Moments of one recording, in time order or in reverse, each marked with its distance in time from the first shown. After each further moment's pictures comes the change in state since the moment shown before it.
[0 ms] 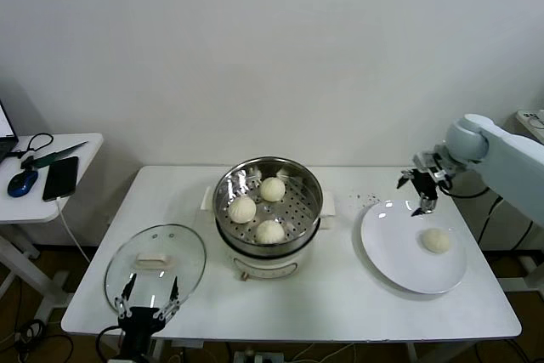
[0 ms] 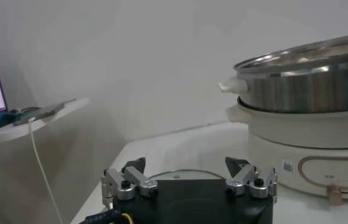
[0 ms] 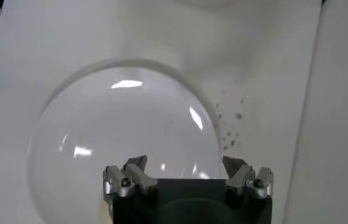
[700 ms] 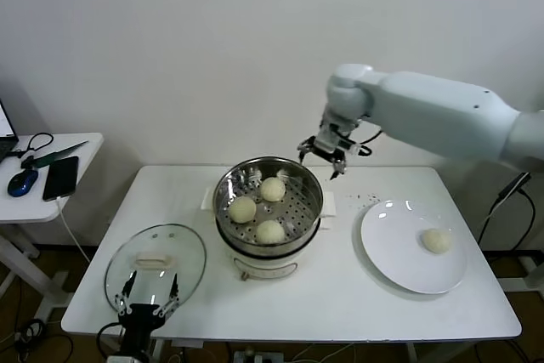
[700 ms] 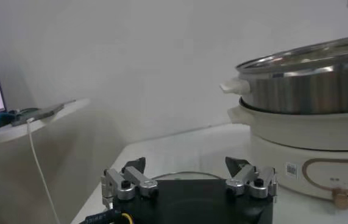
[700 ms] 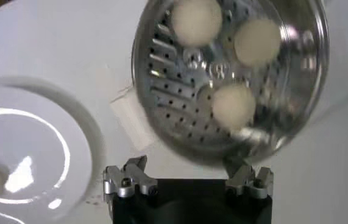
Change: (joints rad) left arm -0.021 0.011 -0.003 0.019 -0.014 -0.011 0.002; right arm 0.474 0.311 -0.416 0.211 0.100 0.136 0.044
